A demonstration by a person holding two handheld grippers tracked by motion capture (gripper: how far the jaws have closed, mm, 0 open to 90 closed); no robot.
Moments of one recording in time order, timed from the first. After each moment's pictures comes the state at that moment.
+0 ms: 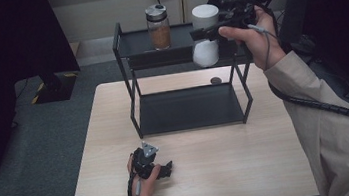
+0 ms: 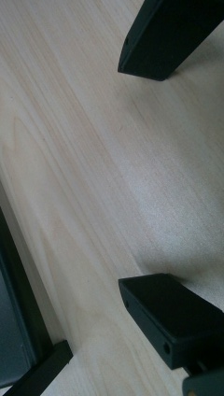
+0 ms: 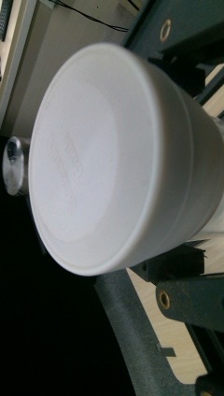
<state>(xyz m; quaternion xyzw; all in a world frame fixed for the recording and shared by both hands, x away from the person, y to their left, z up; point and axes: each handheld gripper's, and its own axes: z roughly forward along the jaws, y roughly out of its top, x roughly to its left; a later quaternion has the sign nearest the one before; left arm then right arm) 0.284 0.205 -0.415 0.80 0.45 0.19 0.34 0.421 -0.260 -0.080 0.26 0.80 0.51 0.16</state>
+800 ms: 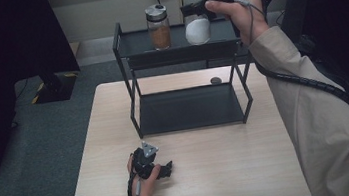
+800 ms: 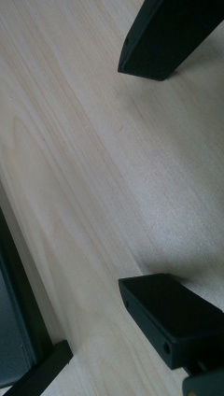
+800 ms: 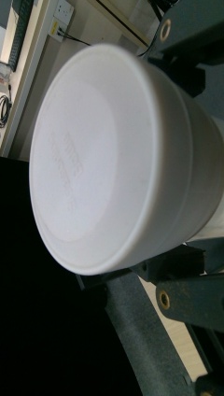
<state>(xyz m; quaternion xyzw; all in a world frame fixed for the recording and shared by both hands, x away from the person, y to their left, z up) 0.284 0.205 -0.415 0.80 0.45 0.19 0.34 0.449 -0.234 -0.048 0.28 0.79 0.50 0.20</state>
